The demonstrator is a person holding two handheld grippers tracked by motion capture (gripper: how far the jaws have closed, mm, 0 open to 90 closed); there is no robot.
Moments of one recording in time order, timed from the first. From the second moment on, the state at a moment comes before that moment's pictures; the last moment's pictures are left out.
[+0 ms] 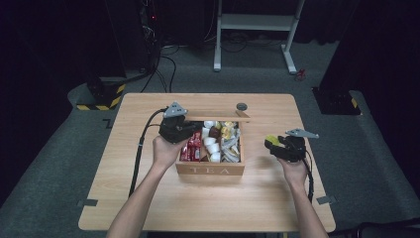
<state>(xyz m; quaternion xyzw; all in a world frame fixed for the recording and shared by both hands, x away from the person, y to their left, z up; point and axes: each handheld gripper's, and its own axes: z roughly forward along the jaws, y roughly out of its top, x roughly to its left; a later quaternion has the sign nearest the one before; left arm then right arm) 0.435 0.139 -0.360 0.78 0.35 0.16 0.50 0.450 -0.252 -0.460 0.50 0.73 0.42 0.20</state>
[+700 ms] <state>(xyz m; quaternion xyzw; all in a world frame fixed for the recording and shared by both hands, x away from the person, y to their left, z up) 0.436 0.136 -0.360 0.78 0.35 0.15 0.49 0.461 -0.245 -0.490 0.51 0.75 0.36 0.21</state>
